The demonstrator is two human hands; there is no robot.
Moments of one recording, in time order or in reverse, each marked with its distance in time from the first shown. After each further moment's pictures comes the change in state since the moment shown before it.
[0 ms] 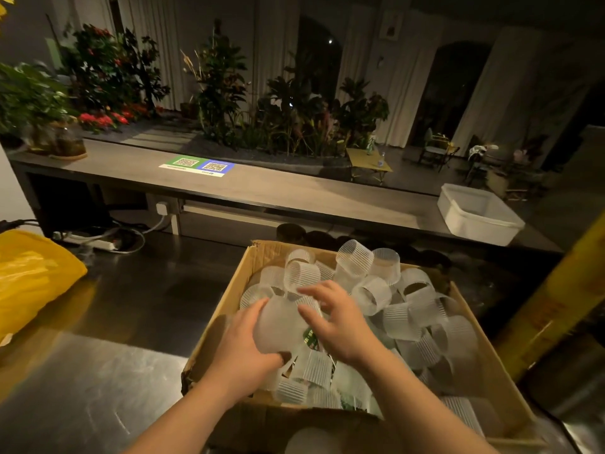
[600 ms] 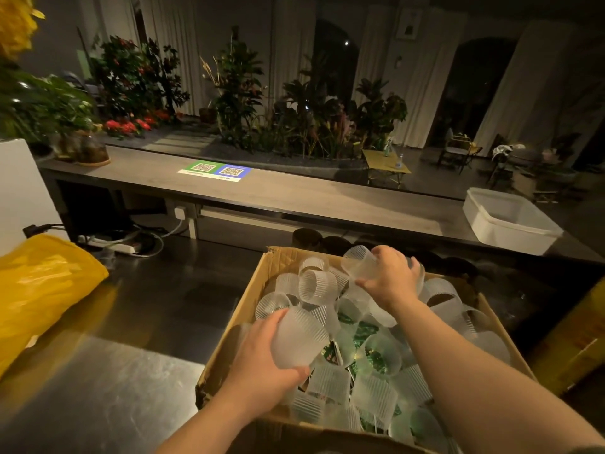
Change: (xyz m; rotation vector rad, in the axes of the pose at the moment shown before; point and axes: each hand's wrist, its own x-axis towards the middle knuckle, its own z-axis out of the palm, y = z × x) left_hand 0.000 0.008 -0.002 0.049 -0.010 0.018; right_hand 0.099 0.079 -0.049 -0.481 0.280 0.280
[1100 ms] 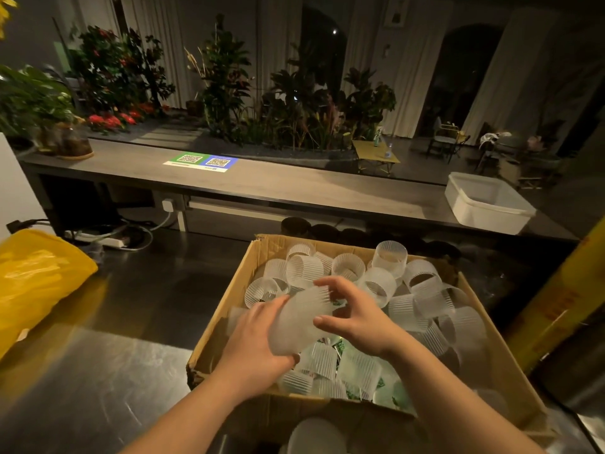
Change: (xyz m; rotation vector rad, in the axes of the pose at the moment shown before) left_hand -0.004 -0.003 0.007 0.191 -0.042 0.141; right_hand -0.118 -0.020 -0.023 0.766 -0.495 -0.232
